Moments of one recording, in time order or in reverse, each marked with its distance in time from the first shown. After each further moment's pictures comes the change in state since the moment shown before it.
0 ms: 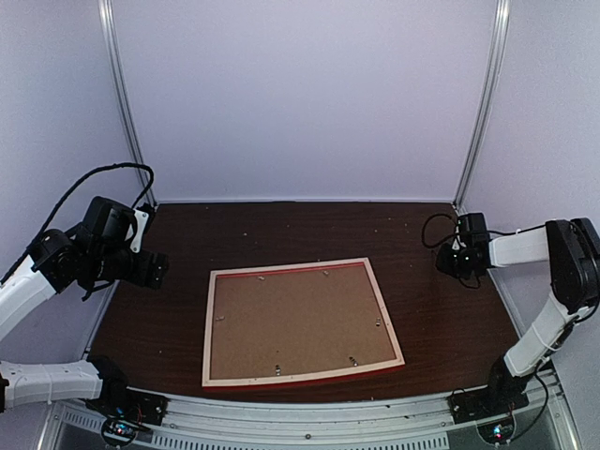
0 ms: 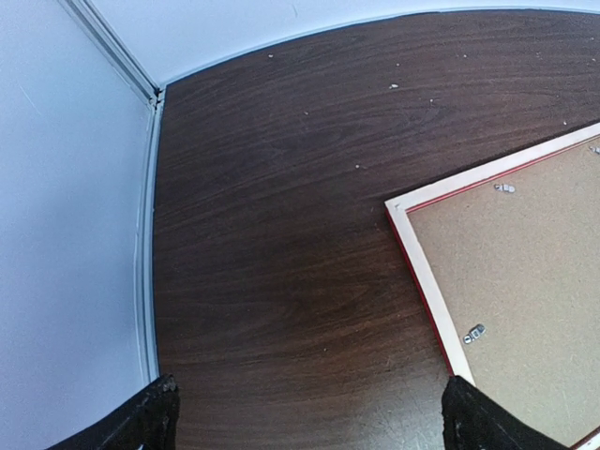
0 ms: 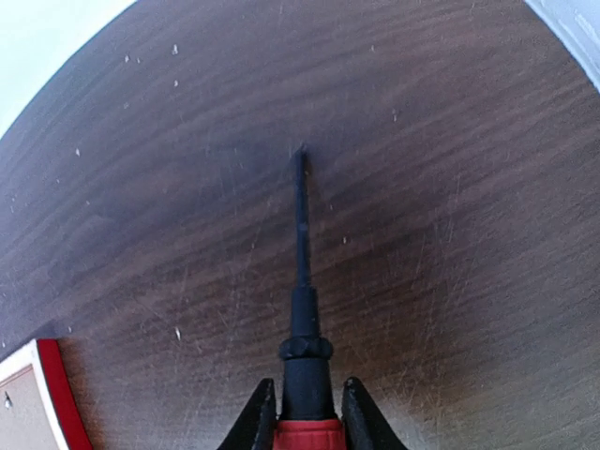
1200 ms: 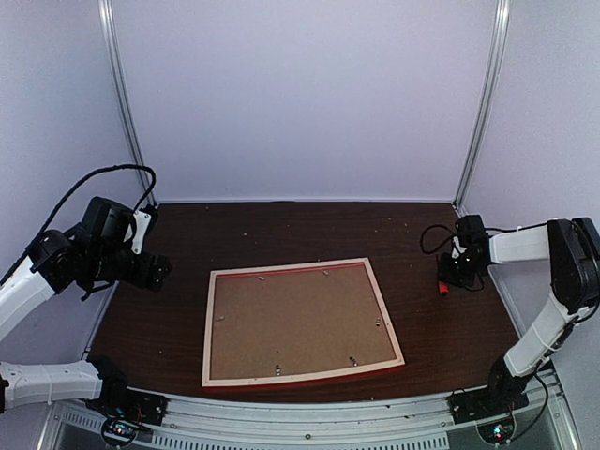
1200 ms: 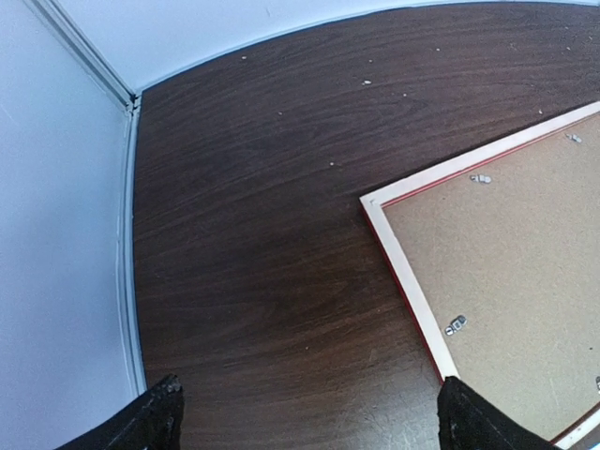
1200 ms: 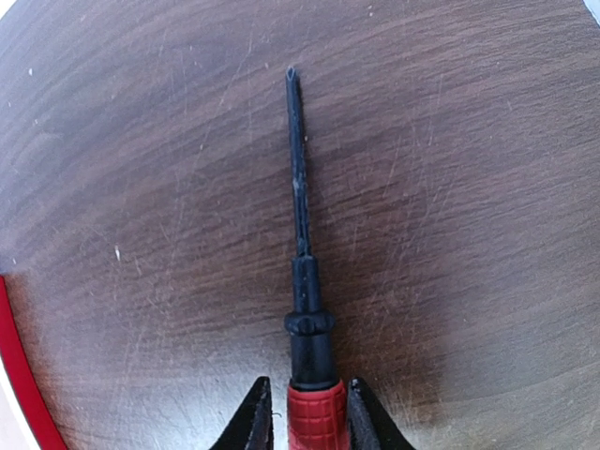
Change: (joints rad) left arm 0.000 -0.009 -0.001 0.001 0.042 0.017; right arm 0.000 0.000 0.030 -0.211 0.004 -0.074
